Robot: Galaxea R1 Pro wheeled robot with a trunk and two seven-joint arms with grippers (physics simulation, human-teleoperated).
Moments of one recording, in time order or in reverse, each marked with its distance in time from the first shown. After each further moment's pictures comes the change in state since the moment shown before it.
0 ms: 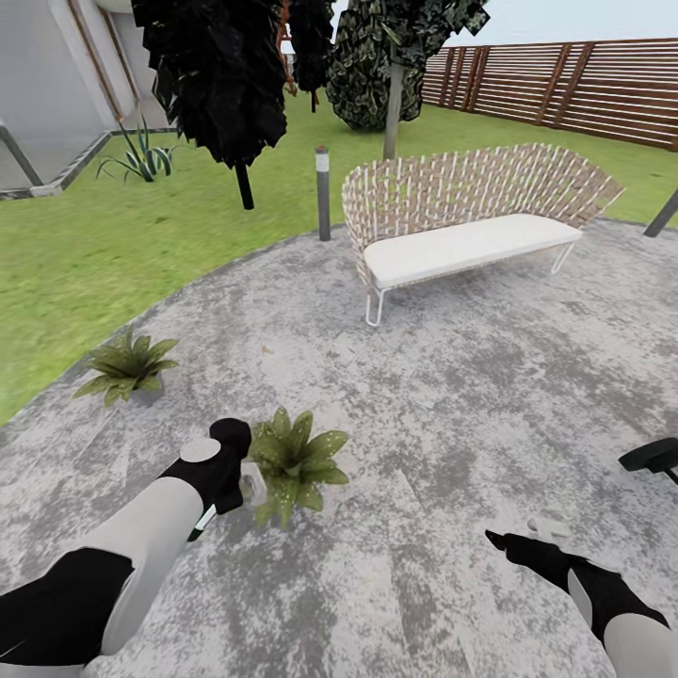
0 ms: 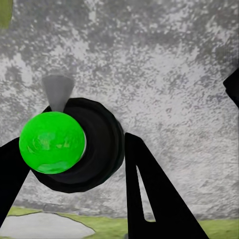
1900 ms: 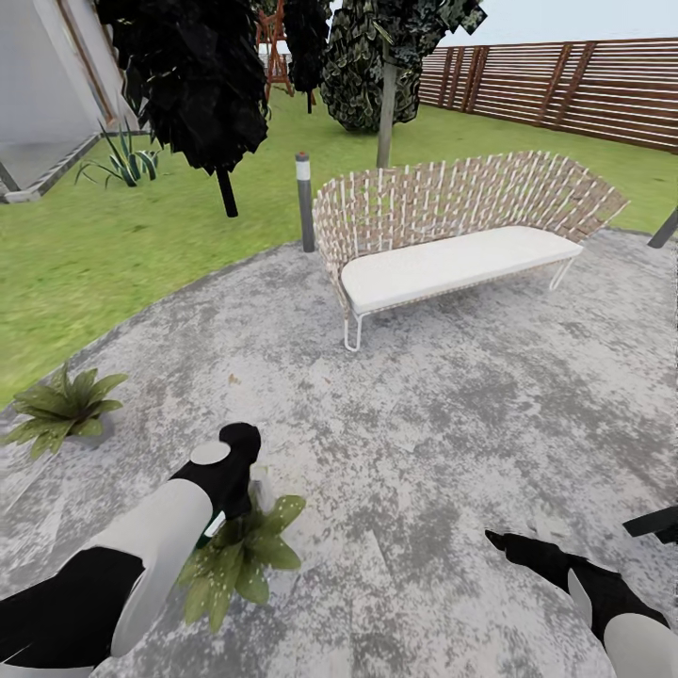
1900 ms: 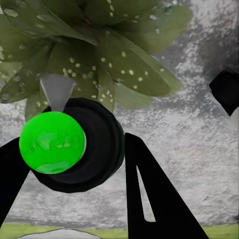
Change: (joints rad) left arm 0.000 -0.036 0.001 0.035 0.001 0.000 -0.001; right arm 0.000 0.000 0.000 0.000 0.000 0.000 0.002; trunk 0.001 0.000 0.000
